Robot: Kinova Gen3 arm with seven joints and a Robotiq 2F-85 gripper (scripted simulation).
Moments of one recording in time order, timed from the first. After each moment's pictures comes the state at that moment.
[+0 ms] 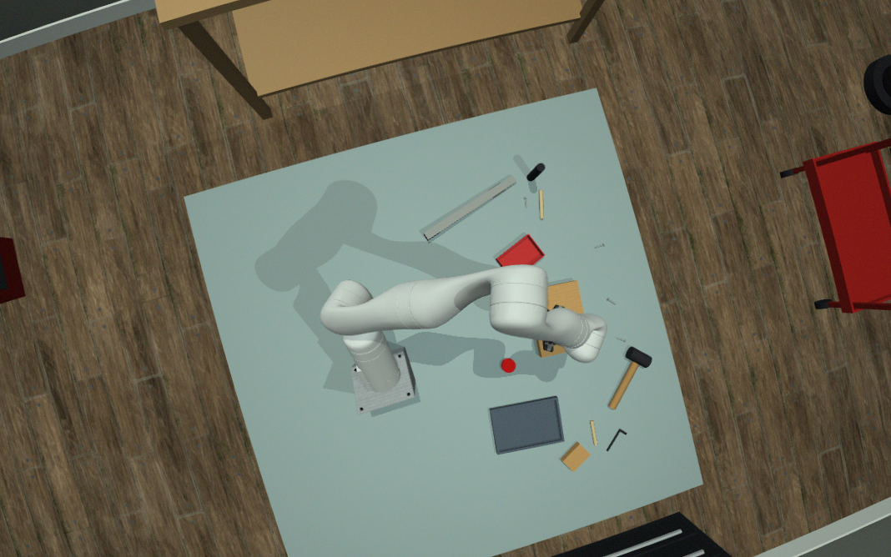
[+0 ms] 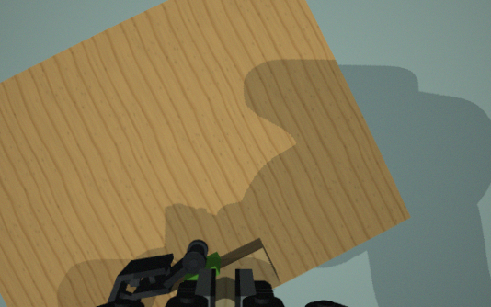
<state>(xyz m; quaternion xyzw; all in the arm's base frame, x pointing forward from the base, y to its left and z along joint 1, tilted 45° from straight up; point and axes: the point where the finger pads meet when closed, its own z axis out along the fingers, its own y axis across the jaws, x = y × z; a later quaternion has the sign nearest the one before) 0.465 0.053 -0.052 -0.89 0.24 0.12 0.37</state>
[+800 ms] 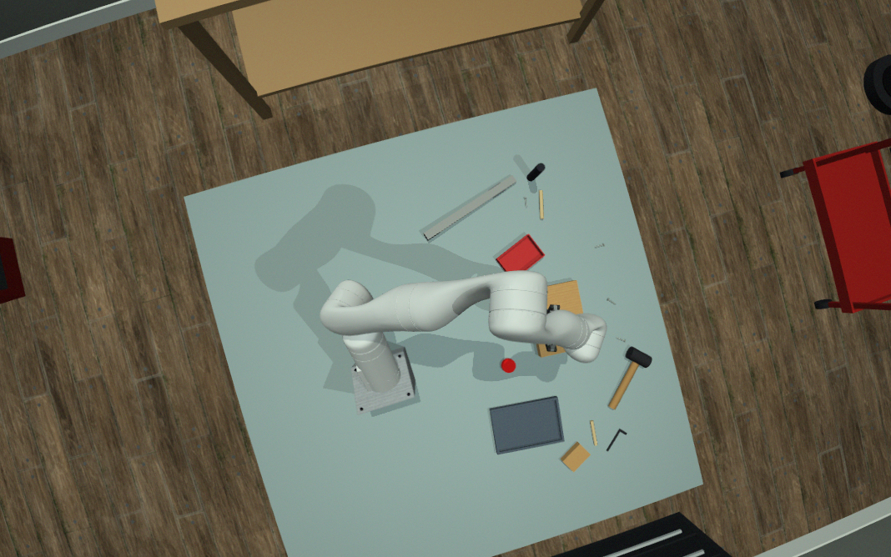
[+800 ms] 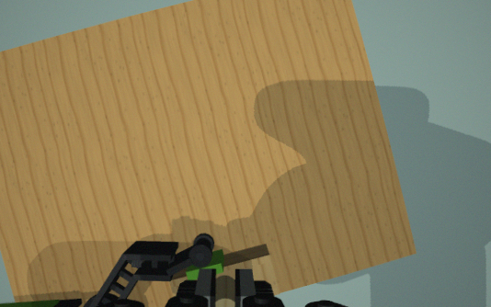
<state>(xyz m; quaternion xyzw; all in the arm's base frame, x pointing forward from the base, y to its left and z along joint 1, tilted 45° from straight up) 0.463 0.054 -0.051 -0.91 0.15 0.09 0.38</state>
